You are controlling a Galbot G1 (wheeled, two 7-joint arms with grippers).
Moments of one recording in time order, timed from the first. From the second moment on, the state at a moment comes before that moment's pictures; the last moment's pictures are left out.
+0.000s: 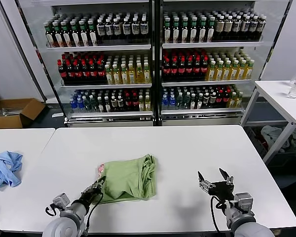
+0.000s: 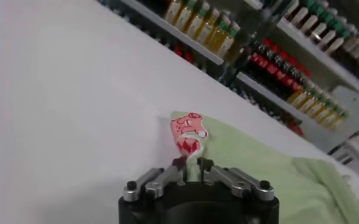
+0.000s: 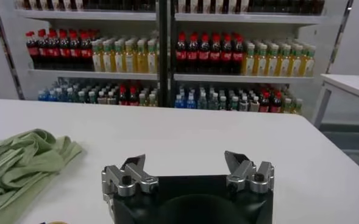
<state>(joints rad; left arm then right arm) 1.37 -1.27 -0.54 -1.87 -0.99 0.44 -0.14 -1.49 1.08 0.48 2.20 0.46 -0.46 0.22</state>
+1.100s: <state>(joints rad) 1.33 -0.97 -0.96 -1.93 -1.40 0.47 -0.14 -1.49 1.08 0.50 2.24 0.47 -0.46 0.22</state>
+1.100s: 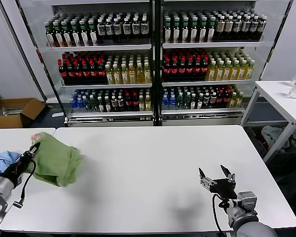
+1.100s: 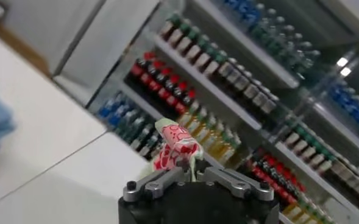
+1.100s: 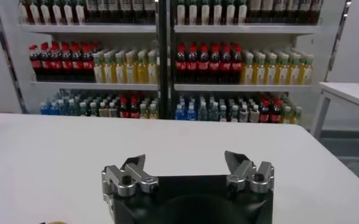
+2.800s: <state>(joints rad) 1.13 -1.27 -0.16 -1.98 -0.86 0.33 -0.16 -1.35 1.13 0.39 2.14 0.52 -0.44 0.23</state>
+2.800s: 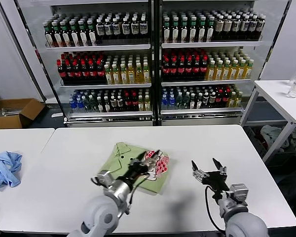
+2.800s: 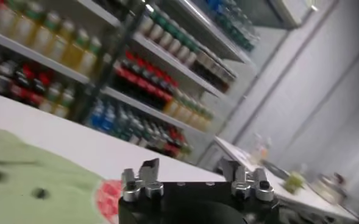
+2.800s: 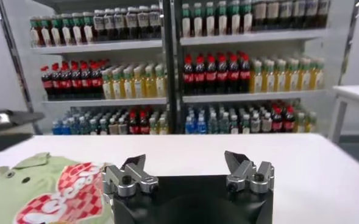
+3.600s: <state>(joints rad) 1.29 -1.19 -0.44 -1.96 -0.69 0.23 -0.22 -1.00 1.35 0.10 1.73 0.66 -0.50 0.34</state>
